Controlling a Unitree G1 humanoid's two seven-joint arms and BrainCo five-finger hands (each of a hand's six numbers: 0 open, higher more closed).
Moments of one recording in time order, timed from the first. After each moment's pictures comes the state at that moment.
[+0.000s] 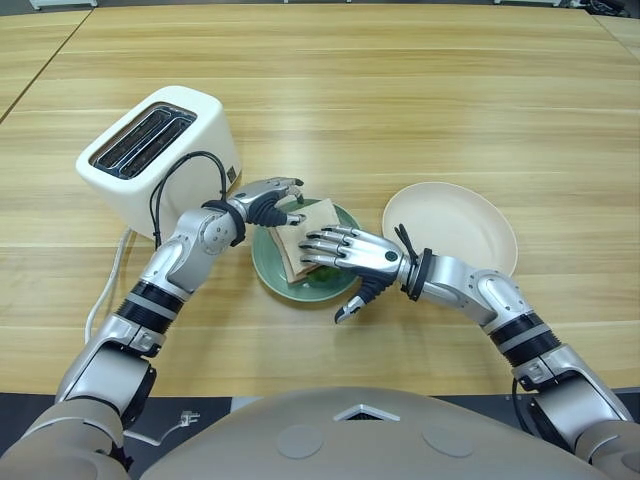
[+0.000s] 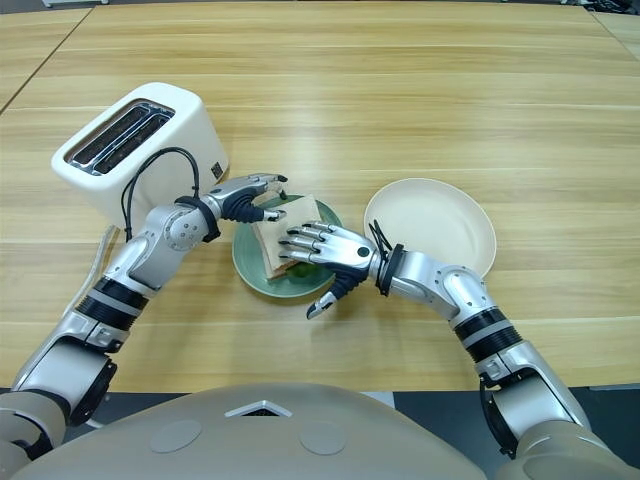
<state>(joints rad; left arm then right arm) -0.35 0.51 -0.39 0.11 0.60 -0.08 -0.40 -0.19 -0.57 0.45 0.13 -1.02 -0.75 0.00</state>
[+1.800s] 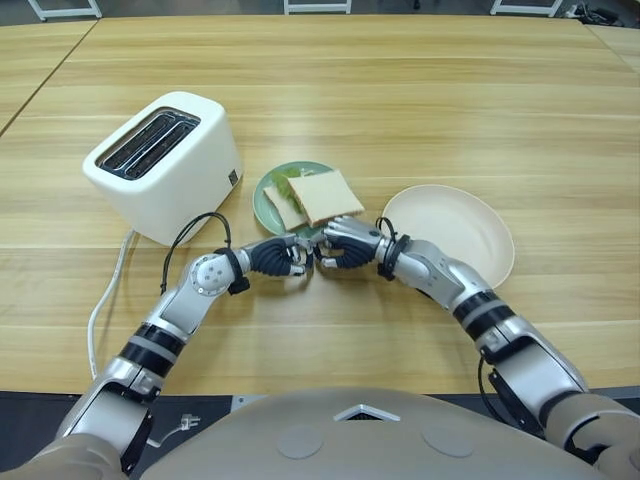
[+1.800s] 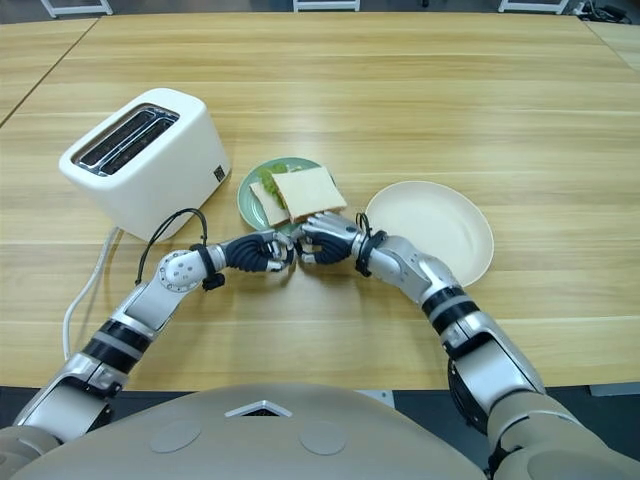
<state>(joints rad) -0.15 0.45 -0.42 0.22 0.22 -0.23 -0.51 -0.41 -0.38 0.52 0.58 -0.69 -0.67 0.05</state>
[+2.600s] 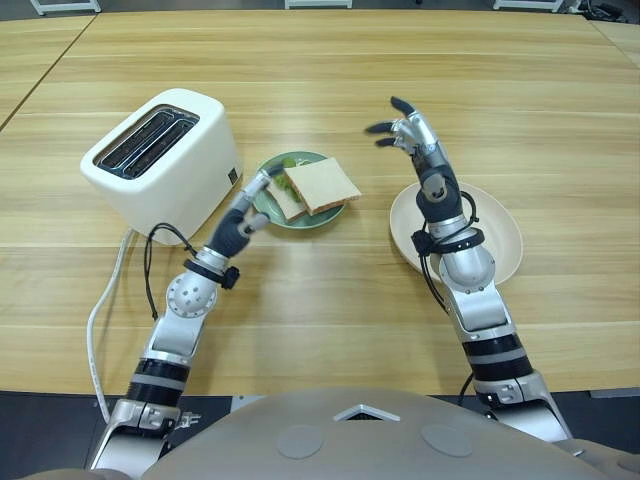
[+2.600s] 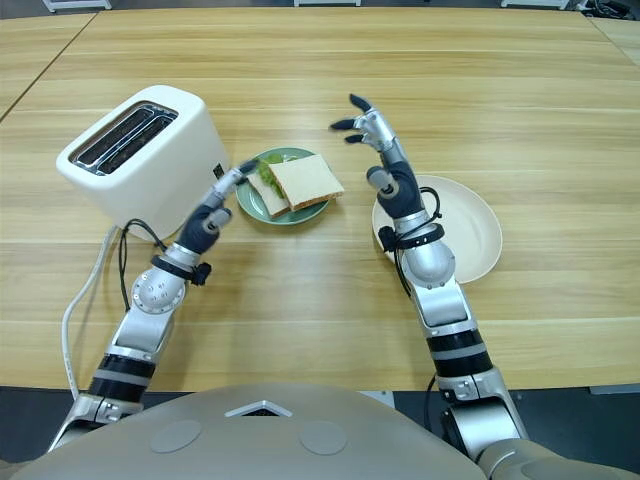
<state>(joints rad) 0.03 0.30 -0.07 0.05 0.16 -0.50 -0.09 -0.10 -0.26 0.12 -0.07 -0.07 -0.44 -0.01</state>
